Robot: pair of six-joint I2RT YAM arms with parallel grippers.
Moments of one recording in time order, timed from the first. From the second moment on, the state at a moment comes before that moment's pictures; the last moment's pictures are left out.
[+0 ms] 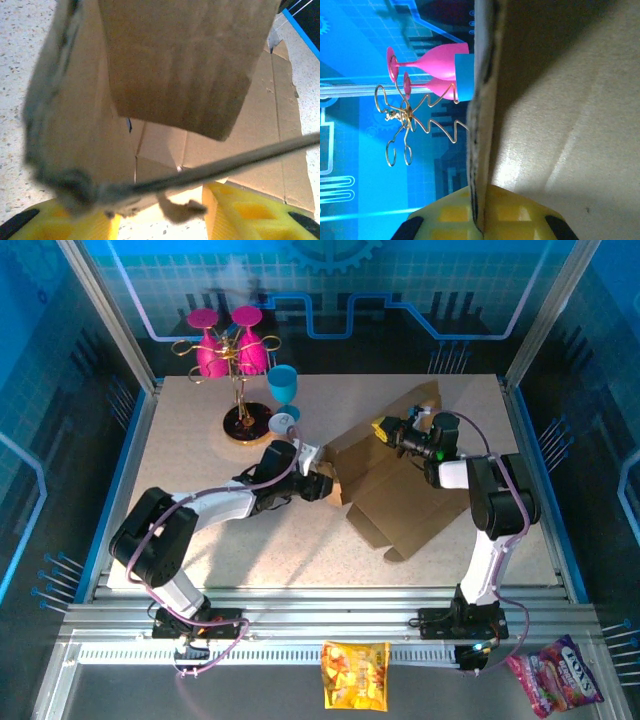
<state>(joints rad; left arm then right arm) -0.53 1.64 0.85 0.16 0.35 -0.30 0.09 1.94 0.94 0.87 -0.84 1.46</state>
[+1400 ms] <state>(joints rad) -0.57 1.67 0.89 0.20 0.13 -0.28 0.09 2.13 1.06 1.15 -0.89 1.59</state>
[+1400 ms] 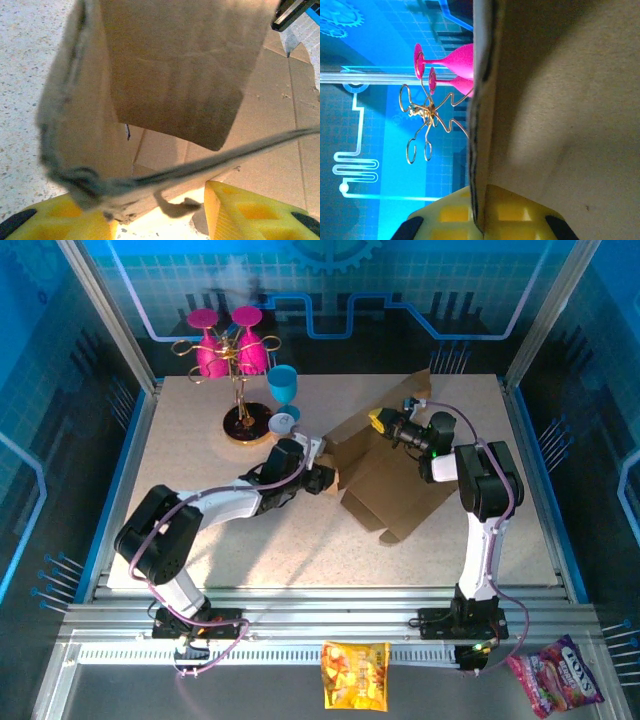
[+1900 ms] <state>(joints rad) -0.66 1.72 0.93 0.24 -0.05 -0.30 0.09 2.13 1.06 1.15 -0.90 1.61</state>
